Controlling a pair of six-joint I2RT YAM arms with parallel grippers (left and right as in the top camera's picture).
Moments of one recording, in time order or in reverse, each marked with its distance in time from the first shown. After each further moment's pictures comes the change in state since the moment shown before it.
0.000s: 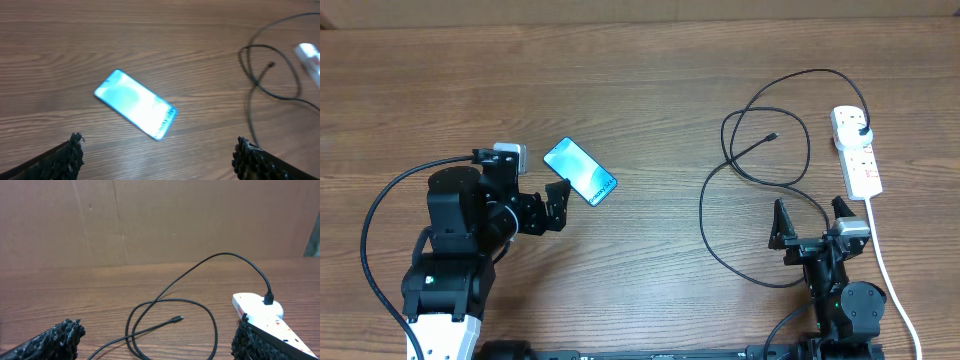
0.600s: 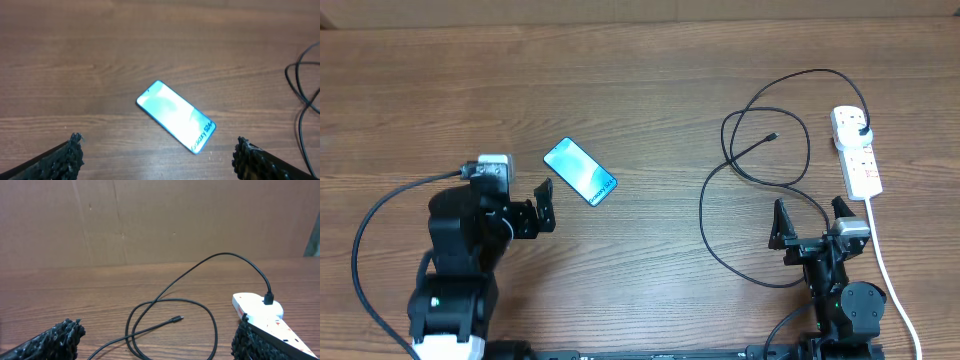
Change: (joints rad) left arm 0.000 -0.111 -0.114 0.106 -0.202 0.000; right arm 0.000 0.000 0.000 0.001 0.000 0.000
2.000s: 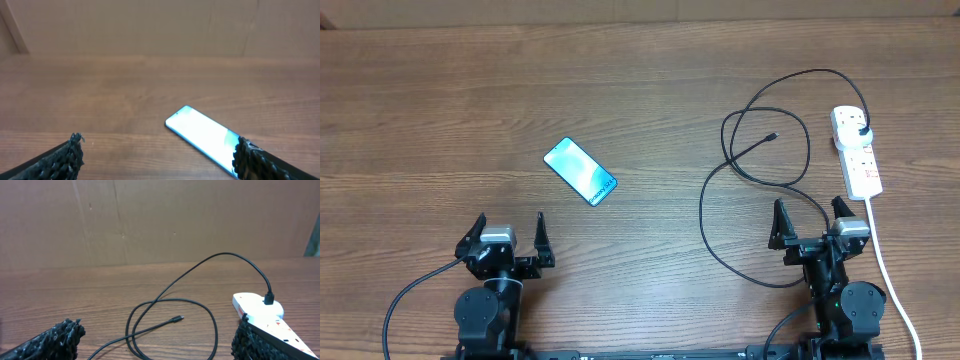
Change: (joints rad) left arm 0.000 -0.763 -0.631 0.293 -0.140 0.045; right arm 0.000 0.000 0.000 -0.002 0.000 0.001
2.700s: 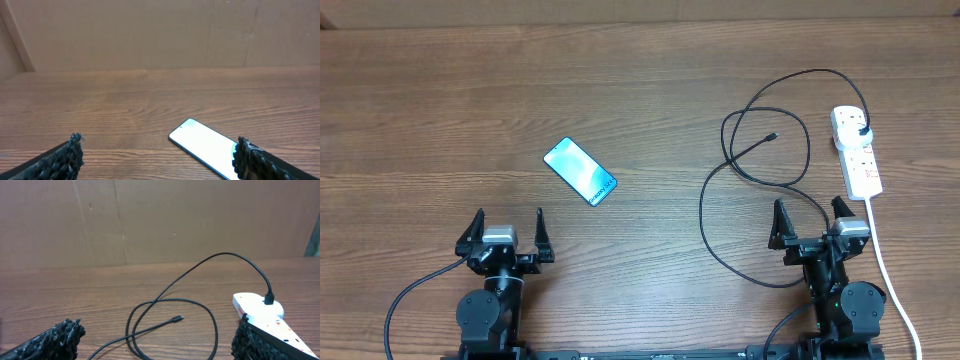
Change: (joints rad) left arm 0.000 0.000 -0.065 0.148 -0.004 0.042; right arm 0.000 0.000 0.000 0.000 0.000 -0.001
